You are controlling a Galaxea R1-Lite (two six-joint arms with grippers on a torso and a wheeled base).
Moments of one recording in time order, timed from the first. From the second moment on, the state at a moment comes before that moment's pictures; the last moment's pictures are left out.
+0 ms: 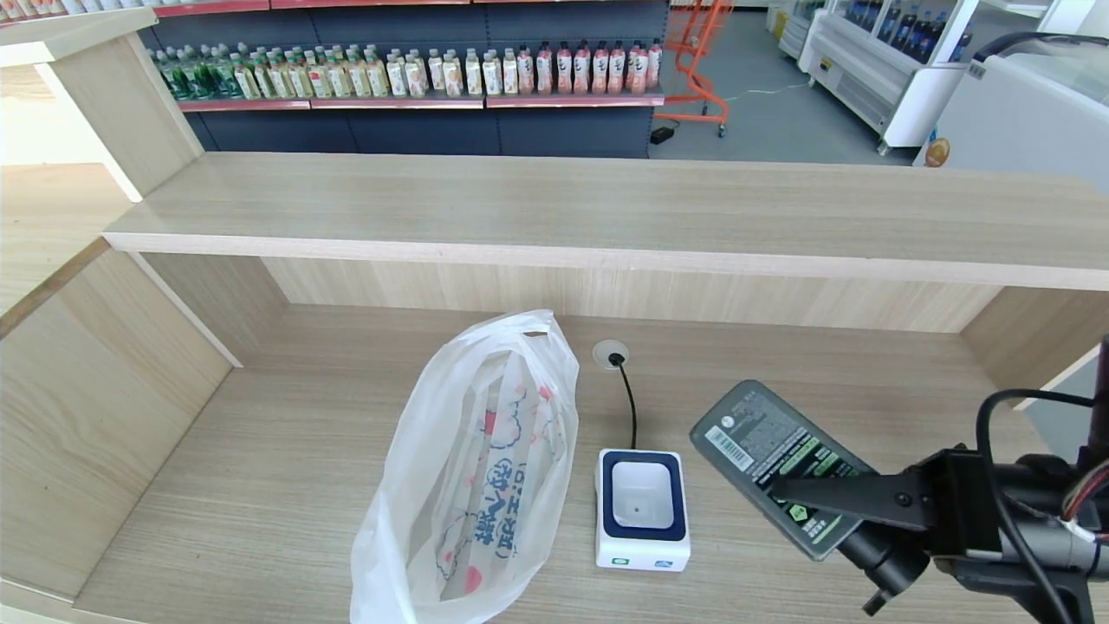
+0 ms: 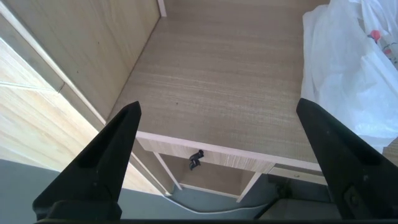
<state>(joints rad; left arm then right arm) 0.00 0.00 0.00 0.05 0.13 0.01 0.38 1.34 -0.44 -0.58 0.83 -2.50</state>
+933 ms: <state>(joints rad) 0.00 0.00 0.00 0.05 0.13 0.01 0.46 1.41 -0.46 -0.62 0.99 -2.66</state>
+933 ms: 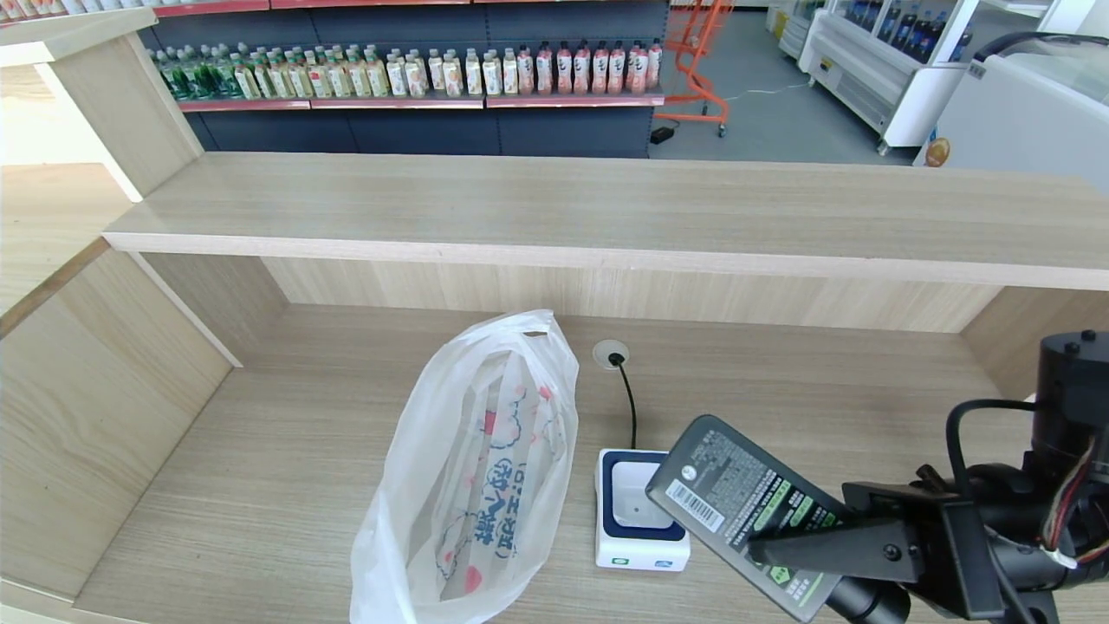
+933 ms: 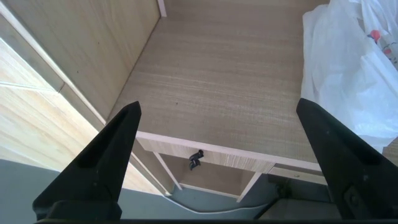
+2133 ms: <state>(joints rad) 0.00 0.00 0.00 0.05 0.13 0.01 0.19 1.14 -0.41 -0.61 0.72 -0.91</state>
